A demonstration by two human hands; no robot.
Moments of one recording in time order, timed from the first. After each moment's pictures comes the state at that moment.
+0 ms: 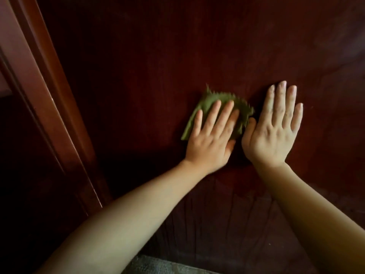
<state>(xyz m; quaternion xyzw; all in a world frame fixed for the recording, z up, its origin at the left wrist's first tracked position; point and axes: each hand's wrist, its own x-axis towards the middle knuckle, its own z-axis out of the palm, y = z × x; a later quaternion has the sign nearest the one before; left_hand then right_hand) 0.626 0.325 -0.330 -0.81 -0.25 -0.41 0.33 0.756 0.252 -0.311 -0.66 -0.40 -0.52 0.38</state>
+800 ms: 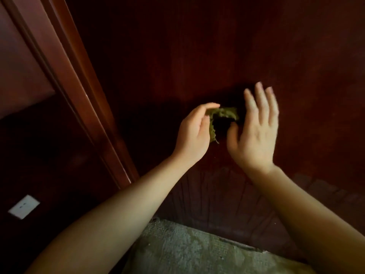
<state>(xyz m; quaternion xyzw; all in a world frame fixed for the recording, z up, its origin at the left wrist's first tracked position) 0.535 0.302 -0.248 -0.78 -0.27 -0.53 -0.22 0.676 0.241 -0.264 -0.61 -0.57 -0.32 0.44</state>
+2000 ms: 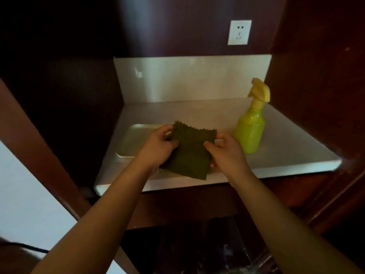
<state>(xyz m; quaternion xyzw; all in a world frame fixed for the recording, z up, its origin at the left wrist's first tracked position) -0.006 0.083 0.186 -0.28 -0.71 -0.59 -0.25 0.121 0.213 0.159 -0.31 -0.71 0.56 0.29</state>
